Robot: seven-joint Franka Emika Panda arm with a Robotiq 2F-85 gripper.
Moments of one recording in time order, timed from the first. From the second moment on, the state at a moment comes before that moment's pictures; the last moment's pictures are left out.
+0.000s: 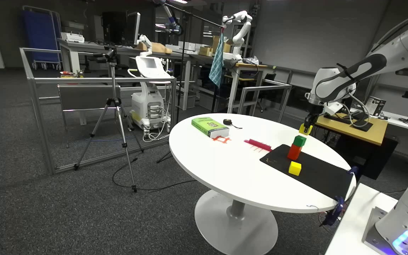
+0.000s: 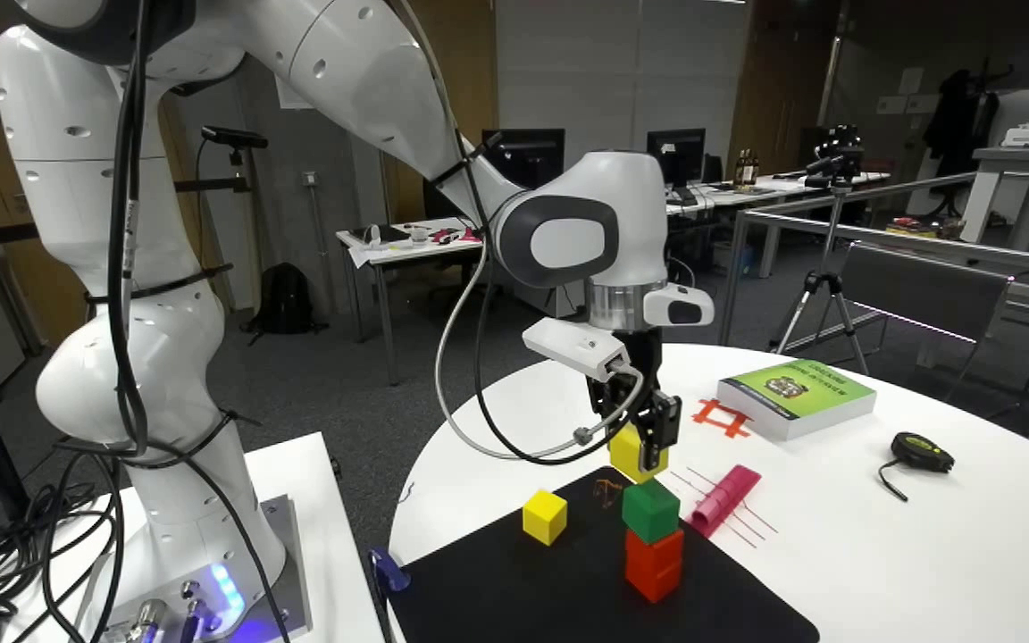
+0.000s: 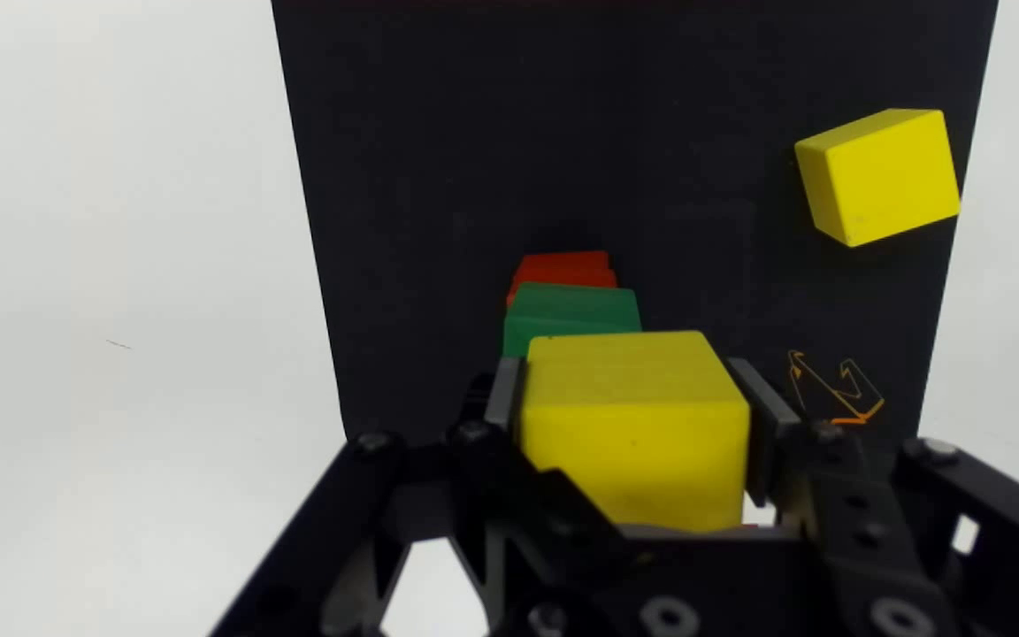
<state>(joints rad) -0.20 0.03 -0.25 -2.32 -0.18 2.42 -0.32</state>
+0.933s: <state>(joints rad) -0.21 0.05 -0.25 -2.29 -0.18 2.42 -0.31</state>
